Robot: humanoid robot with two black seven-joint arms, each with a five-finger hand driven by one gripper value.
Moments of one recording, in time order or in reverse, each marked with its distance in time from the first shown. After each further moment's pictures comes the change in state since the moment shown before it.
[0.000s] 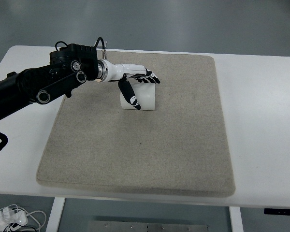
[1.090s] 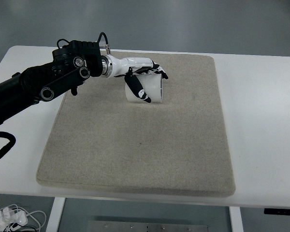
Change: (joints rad) left arm 0.013 -0.023 -0.103 0.016 -0.044 0.011 -0.020; right arm 0.000 0.000 0.000 0.000 0.000 0.000 0.000
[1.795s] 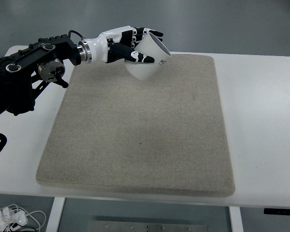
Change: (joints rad) left arm 0.055 0.042 -0.117 0.141 -0.699 -0.136 -0.088; right arm 0.000 0.000 0.000 0.000 0.000 0.000 0.000
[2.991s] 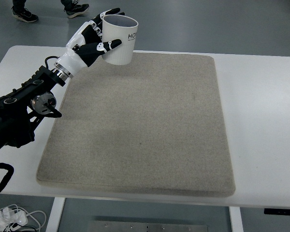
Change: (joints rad) left arm 0.215 -0.045 -0.161 0.107 0.030 -0.005 -0.508; right arm 0.000 0.000 0.000 0.000 0.000 0.000 0.000
